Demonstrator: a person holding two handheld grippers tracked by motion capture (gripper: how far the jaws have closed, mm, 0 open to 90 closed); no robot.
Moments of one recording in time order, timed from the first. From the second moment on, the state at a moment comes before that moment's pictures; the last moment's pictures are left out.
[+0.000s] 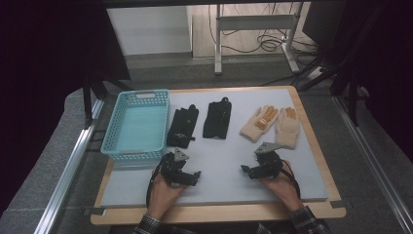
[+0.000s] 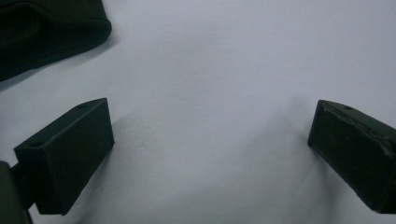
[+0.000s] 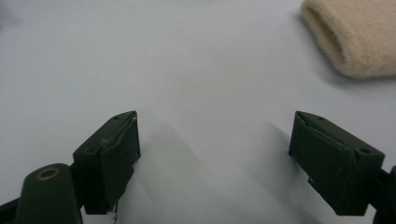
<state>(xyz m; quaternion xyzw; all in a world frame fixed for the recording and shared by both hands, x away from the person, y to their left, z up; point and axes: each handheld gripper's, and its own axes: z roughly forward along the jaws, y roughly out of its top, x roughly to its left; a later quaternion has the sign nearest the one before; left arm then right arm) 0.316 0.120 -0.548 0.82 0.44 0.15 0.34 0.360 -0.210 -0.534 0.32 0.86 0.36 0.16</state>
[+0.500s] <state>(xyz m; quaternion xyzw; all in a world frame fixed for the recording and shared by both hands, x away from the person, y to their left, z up) 0.316 0.120 -0.549 0.82 0.44 0.16 0.34 0.361 -0.210 -0.534 0.32 0.86 0.36 0.16</state>
